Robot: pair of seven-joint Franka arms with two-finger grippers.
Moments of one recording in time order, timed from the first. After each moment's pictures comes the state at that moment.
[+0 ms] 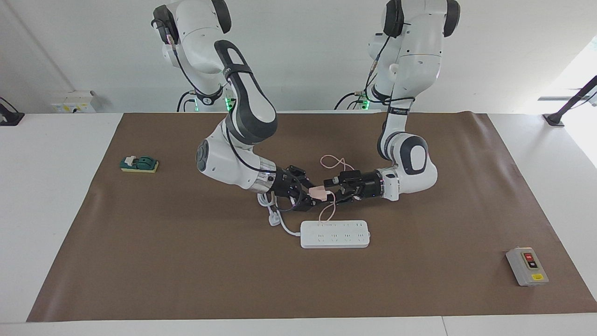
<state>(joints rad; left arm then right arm) -0.42 0.48 0.17 -1.91 -1.90 1.73 0.85 0.39 0.54 -0.01 -1.50 1.04 2.11 1.24</state>
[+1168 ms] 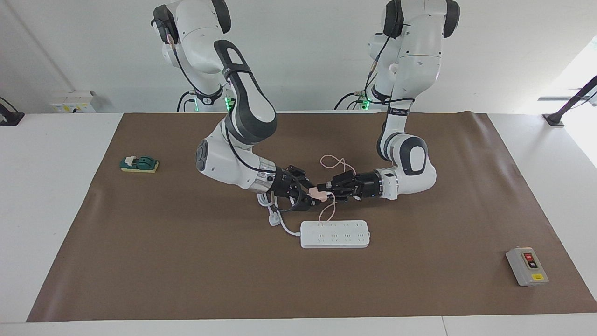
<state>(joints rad) -0.41 0.49 0.18 -1.87 -1.87 1.71 0.92 0.38 0.54 -0.02 -1.50 1.04 2.12 1.31</state>
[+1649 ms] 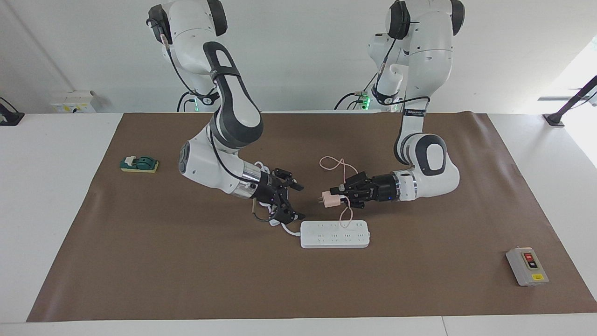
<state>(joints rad) -0.36 0.49 0.21 -1.77 -1.67 1.72 0.85 0.32 0.53 -0.03 -1.50 1.04 2.11 1.34</state>
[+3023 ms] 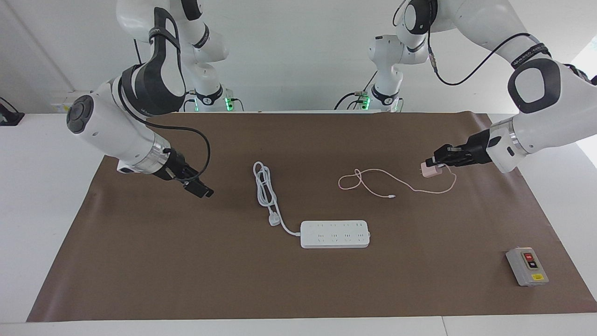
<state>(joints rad) -0.15 0.40 0.24 -1.24 -0.50 1.32 0.07 0.05 0.33 -0.04 -1.49 0.38 1.69 0.74</state>
